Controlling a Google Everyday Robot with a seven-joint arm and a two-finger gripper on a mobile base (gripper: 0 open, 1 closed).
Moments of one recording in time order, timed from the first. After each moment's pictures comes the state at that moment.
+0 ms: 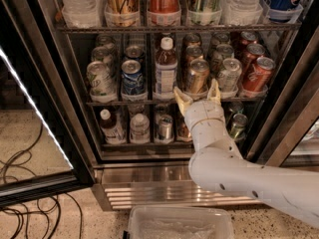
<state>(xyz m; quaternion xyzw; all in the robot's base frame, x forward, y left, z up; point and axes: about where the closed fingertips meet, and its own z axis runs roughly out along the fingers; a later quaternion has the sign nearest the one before) 0.608 -0.116 0.845 -0.09 0.69 -0.06 0.72</state>
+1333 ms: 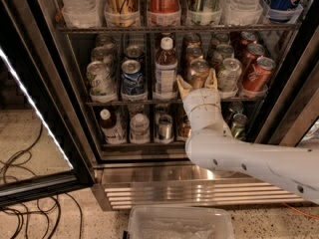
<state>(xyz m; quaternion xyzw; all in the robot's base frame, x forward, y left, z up) 0.656 -0.123 0.846 -0.08 0.68 -0.08 0.73</state>
